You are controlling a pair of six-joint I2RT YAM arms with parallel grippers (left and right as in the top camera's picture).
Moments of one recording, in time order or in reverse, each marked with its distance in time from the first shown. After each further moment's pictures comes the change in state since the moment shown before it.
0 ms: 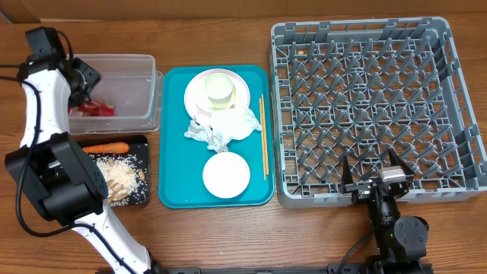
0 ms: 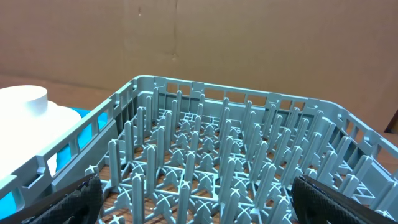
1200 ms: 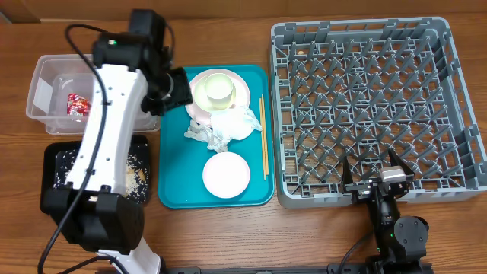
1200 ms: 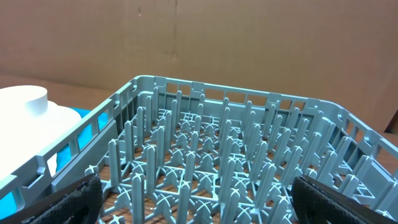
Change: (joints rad) left arm -0.503 -0.280 0.065 -0.617 0.106 0.153; right arm 0.000 0.000 0.000 0.000 0.000 0.000
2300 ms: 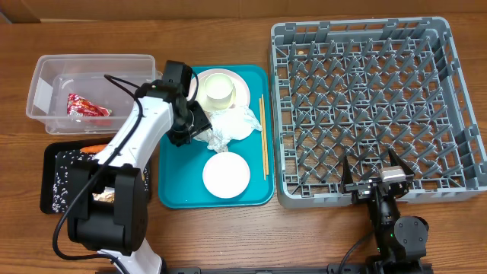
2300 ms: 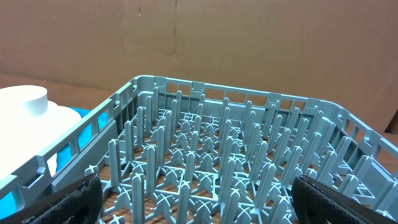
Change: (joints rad) left arm -0.056 0.001 -0.562 0.555 -0.025 -0.301; right arm 0.000 0.000 0.000 0.000 0.000 0.000
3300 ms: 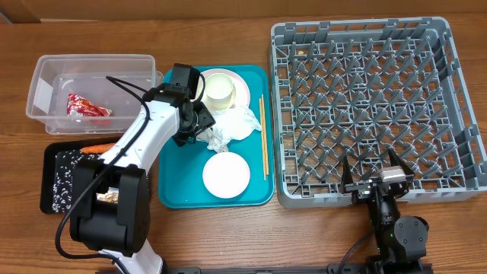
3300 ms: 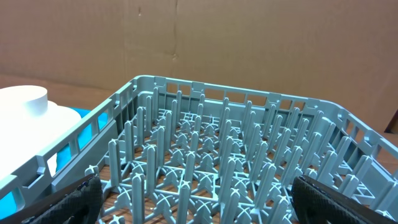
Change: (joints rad) left arm -0.039 0.000 -0.035 0.092 -0.103 -0.100; right arm 0.000 0.000 0.000 0.000 0.000 0.000
